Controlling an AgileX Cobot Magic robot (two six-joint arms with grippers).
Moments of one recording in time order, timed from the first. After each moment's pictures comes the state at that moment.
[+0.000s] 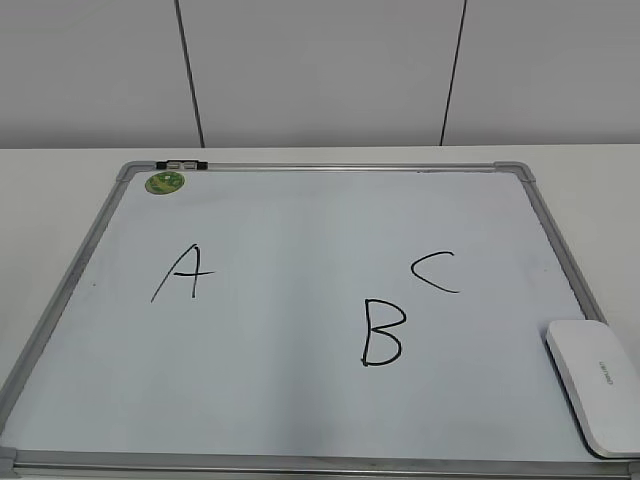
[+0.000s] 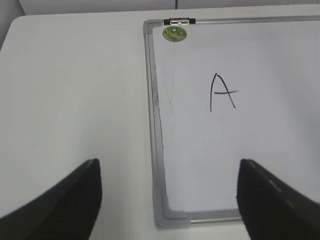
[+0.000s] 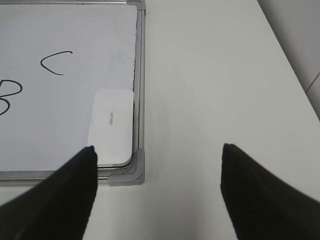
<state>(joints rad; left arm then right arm) 0.01 0.39 -0.59 -0.16 0.88 0.10 -0.03 -0.02 -0.50 -0.06 1.14 -0.03</state>
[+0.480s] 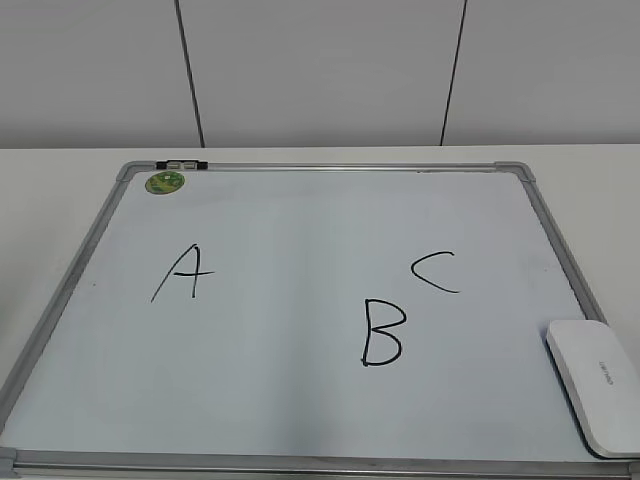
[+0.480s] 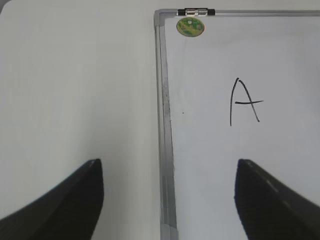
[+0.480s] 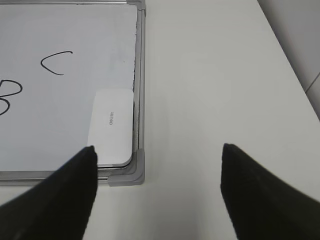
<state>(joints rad) 0.01 0.78 -0.63 -0.16 0.63 0.10 -0.03 -0.02 -0.50 -0.06 1.14 -0.03</state>
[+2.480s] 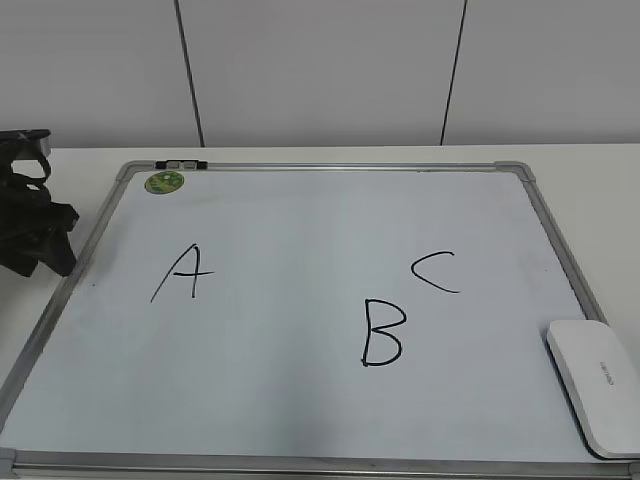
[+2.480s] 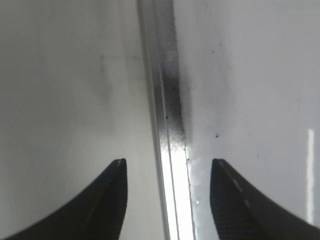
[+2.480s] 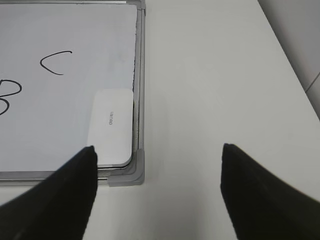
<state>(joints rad) 0.01 1.97 -1.31 -0.21 0.84 0.23 -0.03 -0.02 -0.50 -0.06 1.14 -0.03</state>
